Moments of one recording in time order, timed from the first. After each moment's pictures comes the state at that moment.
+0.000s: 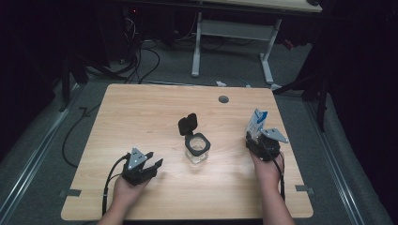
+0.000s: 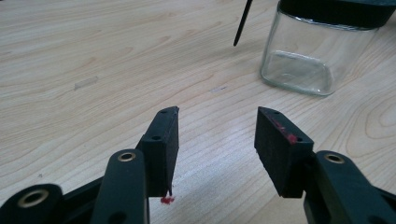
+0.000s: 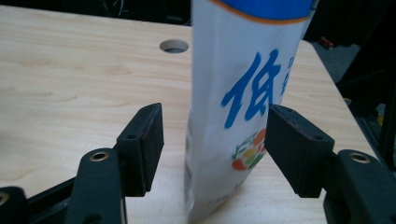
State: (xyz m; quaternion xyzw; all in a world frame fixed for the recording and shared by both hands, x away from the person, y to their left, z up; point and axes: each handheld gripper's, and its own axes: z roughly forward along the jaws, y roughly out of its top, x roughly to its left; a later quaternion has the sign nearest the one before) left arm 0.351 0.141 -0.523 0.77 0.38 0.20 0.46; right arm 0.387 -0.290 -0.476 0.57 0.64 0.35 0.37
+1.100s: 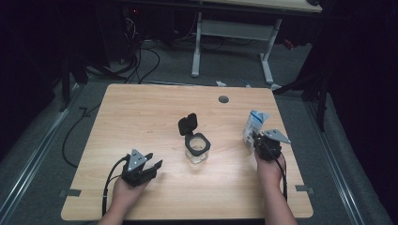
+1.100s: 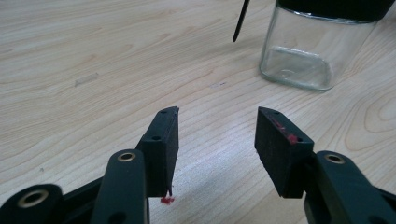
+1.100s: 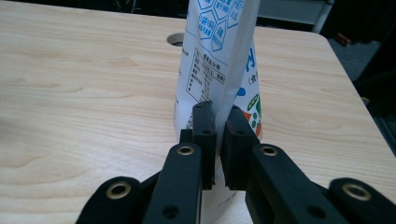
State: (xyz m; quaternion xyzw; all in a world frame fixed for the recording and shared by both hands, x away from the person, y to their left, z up) left arm 0.348 0.141 -0.524 0.77 0.38 0.21 0.46; right arm 0.385 -0.299 -0.484 0.56 0.65 0.37 0.35
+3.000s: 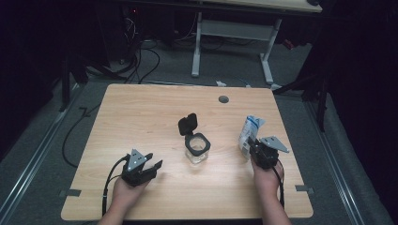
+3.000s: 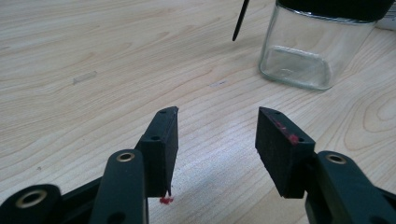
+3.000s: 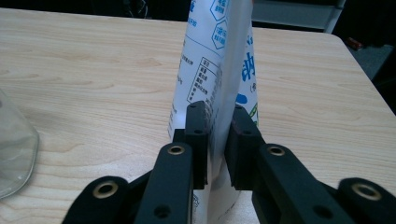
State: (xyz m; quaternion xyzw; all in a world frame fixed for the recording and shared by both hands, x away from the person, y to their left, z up) left arm 0.348 0.142 -0.525 0.78 0.38 0.20 0.46; right arm 0.363 -0.286 -0.487 0.56 0.64 0.39 0.35
